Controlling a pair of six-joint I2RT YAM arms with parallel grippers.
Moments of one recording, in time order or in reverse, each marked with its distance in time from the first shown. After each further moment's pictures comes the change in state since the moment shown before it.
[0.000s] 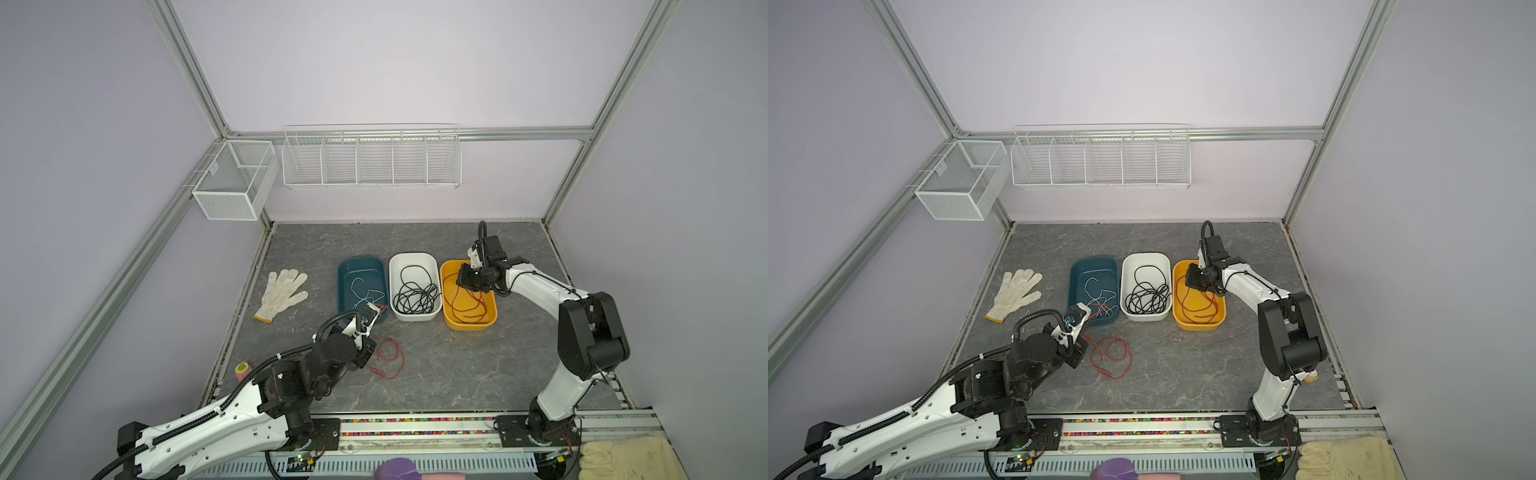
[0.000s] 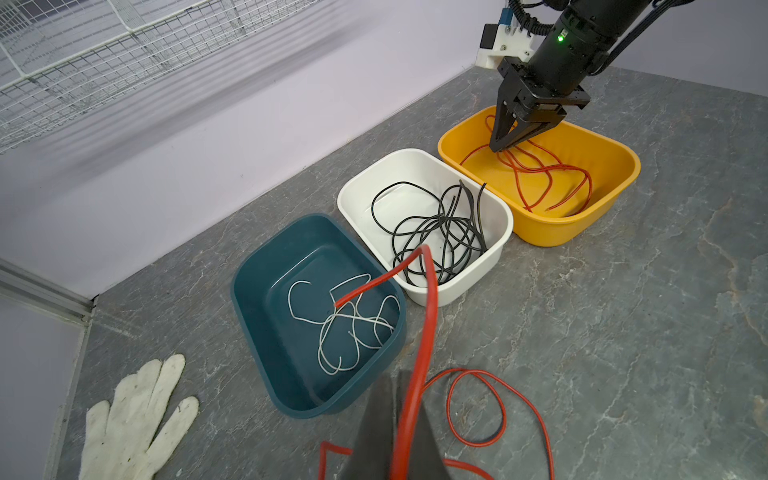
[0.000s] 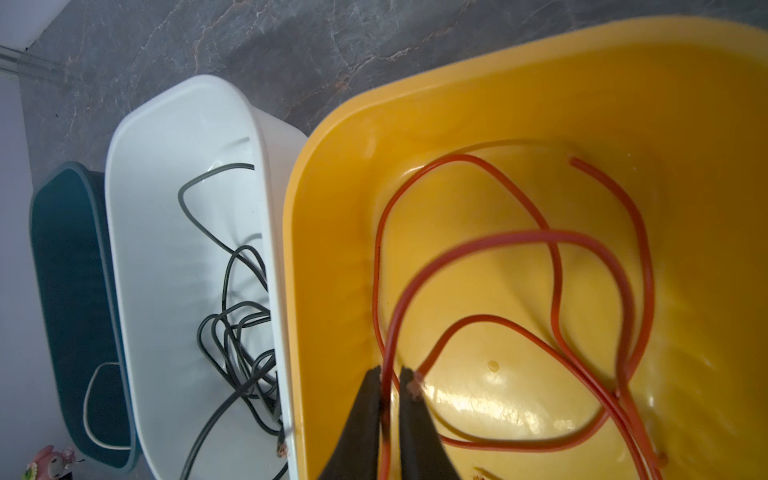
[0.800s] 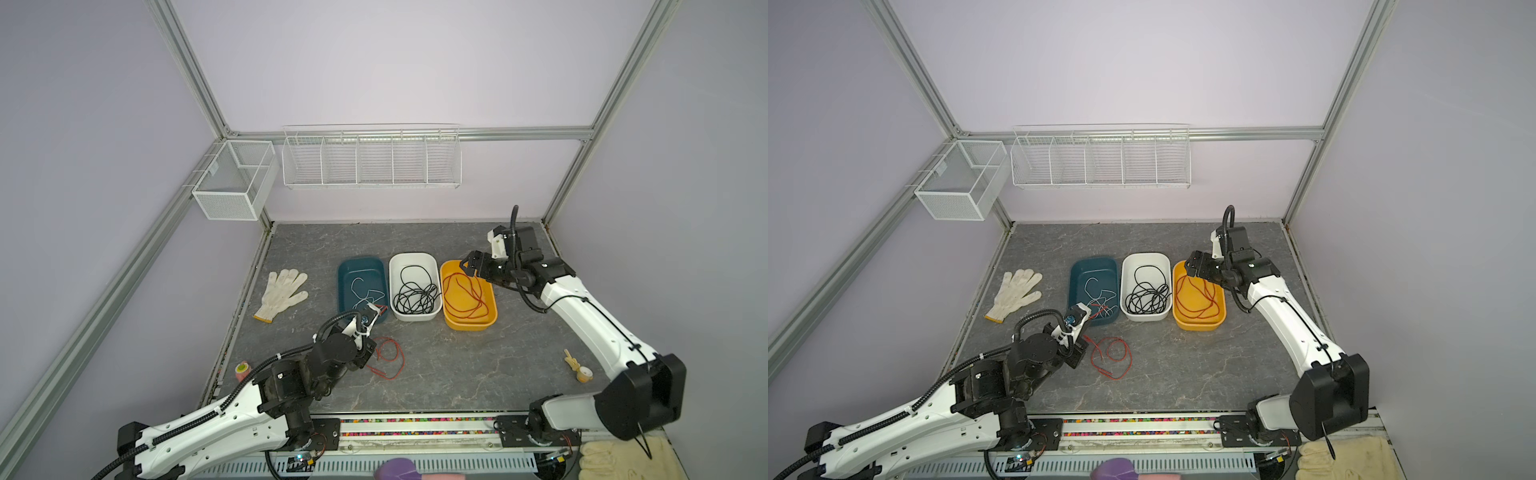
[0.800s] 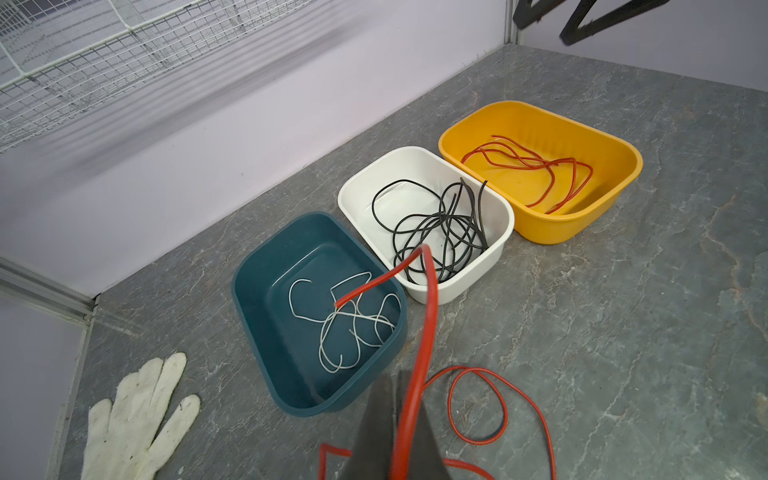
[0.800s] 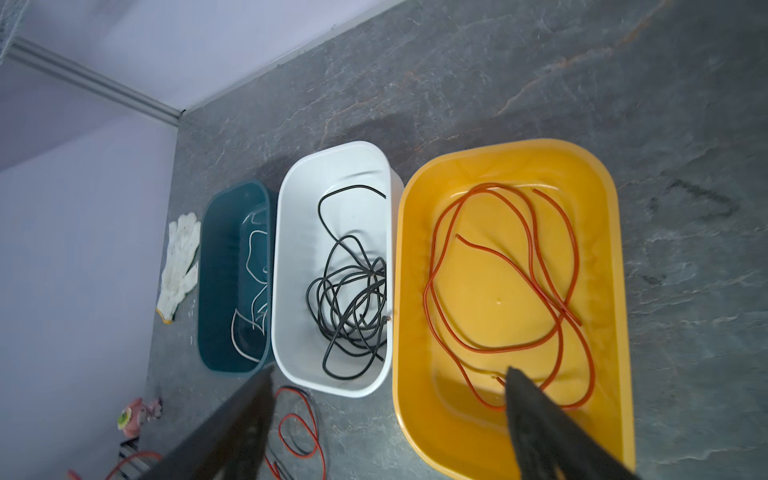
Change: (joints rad) left arm 0.000 0.003 0.000 -0.007 0.002 0.000; right arm 0.000 -0.411 0.036 -0.196 0.012 -0.030
